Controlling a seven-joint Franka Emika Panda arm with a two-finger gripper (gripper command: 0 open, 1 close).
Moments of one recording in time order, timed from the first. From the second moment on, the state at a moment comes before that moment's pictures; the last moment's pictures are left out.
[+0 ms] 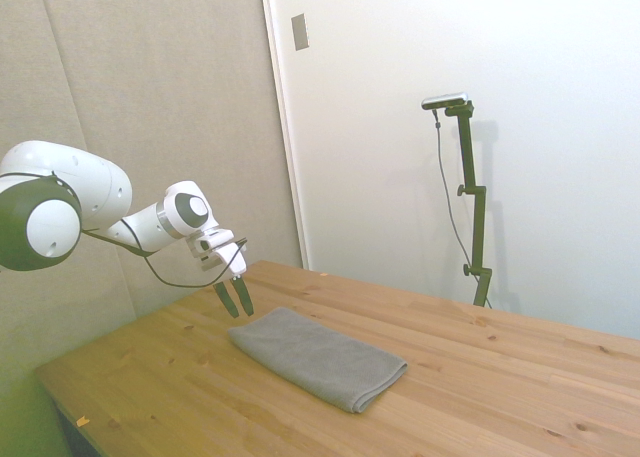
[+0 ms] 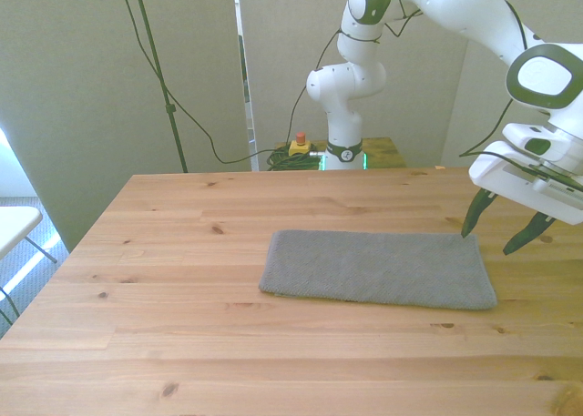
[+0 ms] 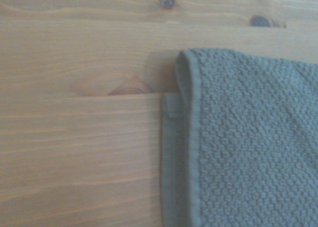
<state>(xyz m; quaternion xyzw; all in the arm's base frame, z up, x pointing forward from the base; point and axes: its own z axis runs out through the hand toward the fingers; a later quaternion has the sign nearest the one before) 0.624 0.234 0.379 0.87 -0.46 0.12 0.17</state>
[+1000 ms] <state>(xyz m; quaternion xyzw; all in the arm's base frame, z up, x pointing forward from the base) 0.645 0.186 0.351 0.86 -0.46 0.10 0.18</state>
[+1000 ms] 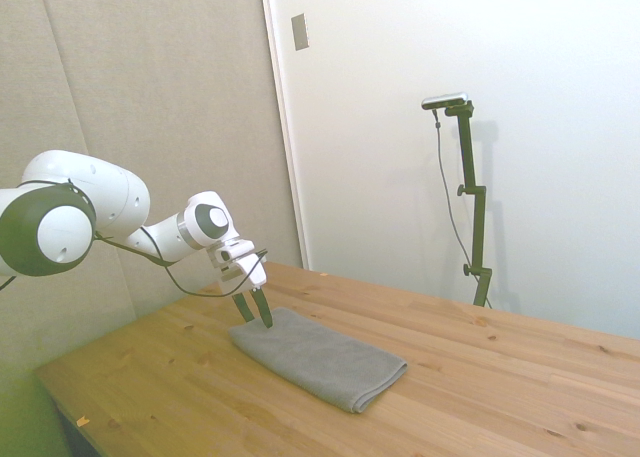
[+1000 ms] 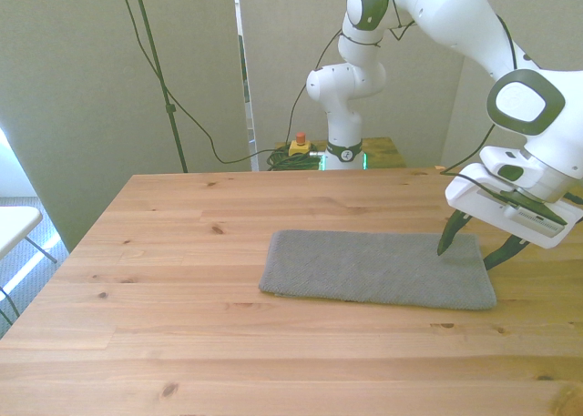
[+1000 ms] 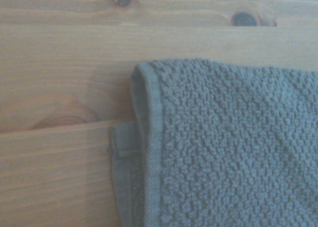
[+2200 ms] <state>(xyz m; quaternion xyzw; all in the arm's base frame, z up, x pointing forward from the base) 0.634 0.174 0.347 0.88 -0.45 0.10 0.13</state>
